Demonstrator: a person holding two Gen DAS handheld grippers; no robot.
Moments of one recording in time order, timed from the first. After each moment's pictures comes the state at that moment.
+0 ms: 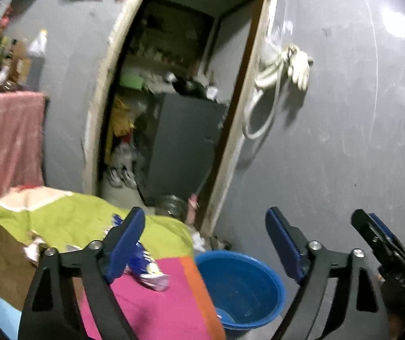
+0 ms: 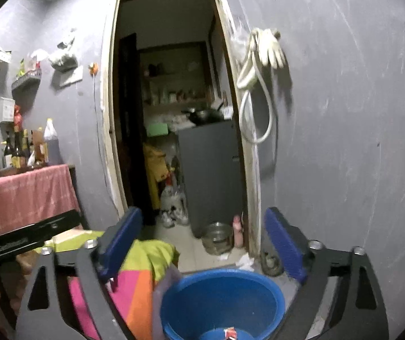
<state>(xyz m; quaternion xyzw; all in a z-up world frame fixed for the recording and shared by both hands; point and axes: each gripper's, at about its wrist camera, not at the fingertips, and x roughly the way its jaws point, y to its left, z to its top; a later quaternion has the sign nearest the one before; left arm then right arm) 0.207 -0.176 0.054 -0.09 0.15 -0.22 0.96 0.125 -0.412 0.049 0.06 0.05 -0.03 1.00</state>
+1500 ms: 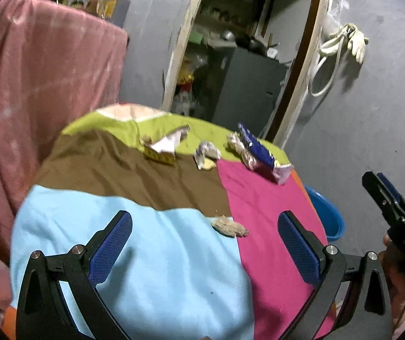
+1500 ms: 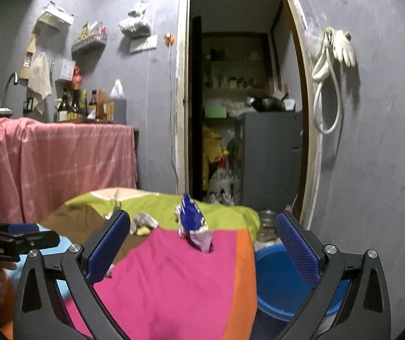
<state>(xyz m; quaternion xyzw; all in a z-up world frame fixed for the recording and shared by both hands) 0.144 -0.028 -0.055 -0.10 0.30 -0.13 0.94 0.120 -0.279 -0.023 0.00 0.11 0.09 0.99</state>
